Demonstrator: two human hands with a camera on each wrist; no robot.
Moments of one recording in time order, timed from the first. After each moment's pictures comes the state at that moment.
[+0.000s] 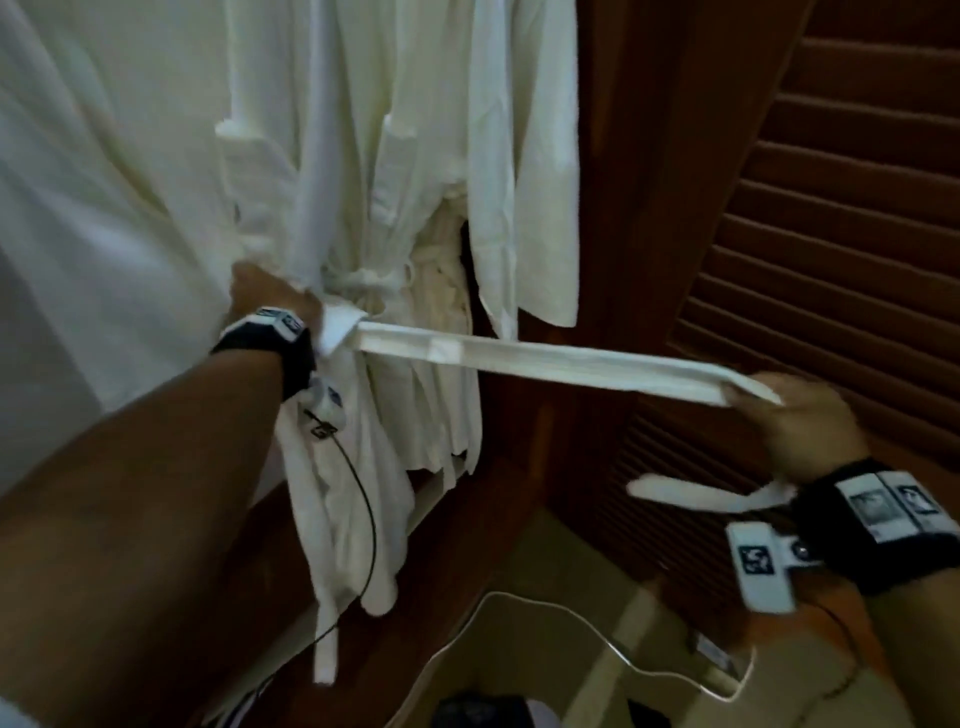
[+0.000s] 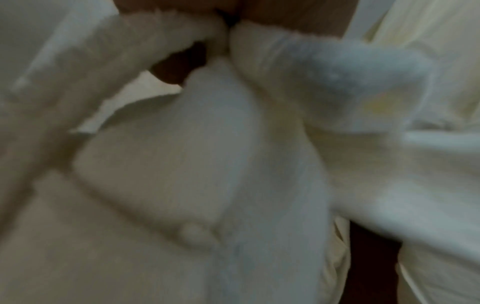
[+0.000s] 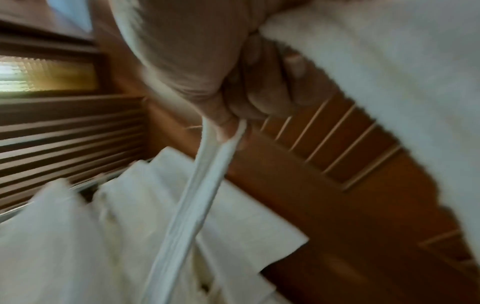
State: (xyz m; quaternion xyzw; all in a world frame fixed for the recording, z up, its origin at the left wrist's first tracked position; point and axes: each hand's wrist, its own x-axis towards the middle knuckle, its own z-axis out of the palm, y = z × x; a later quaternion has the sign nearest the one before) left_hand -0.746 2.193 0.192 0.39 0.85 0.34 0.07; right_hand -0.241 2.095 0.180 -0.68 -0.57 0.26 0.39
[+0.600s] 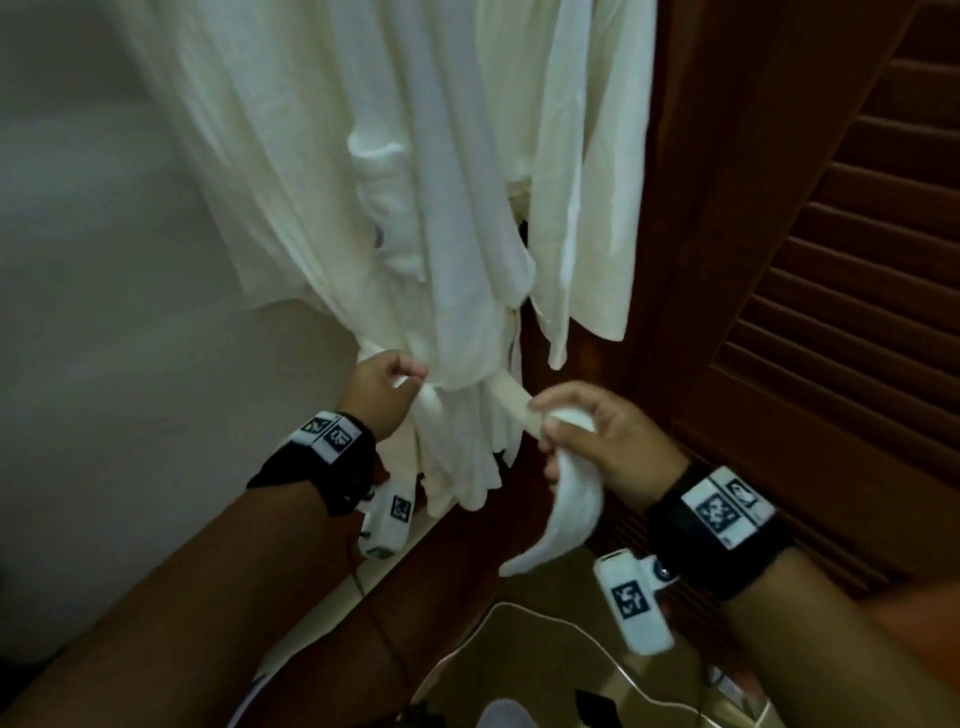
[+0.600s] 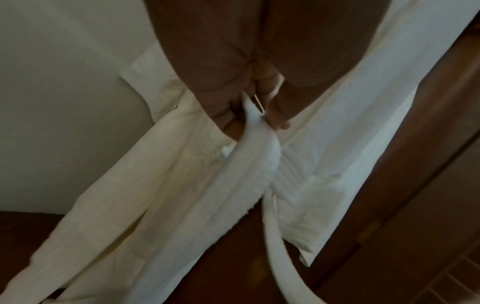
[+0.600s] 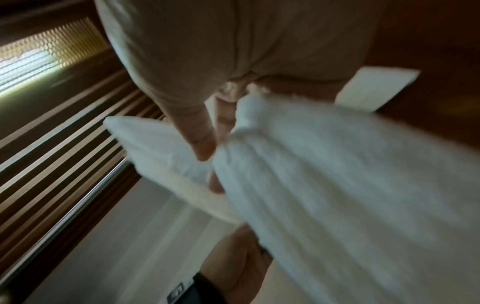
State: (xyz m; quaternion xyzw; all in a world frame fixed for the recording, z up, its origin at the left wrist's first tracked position) left_hand -0.691 2.117 0.129 0.52 0.69 0.43 0.25; right_hand -0.411 2.083 0.182 -0.37 -0.60 0.63 0.33
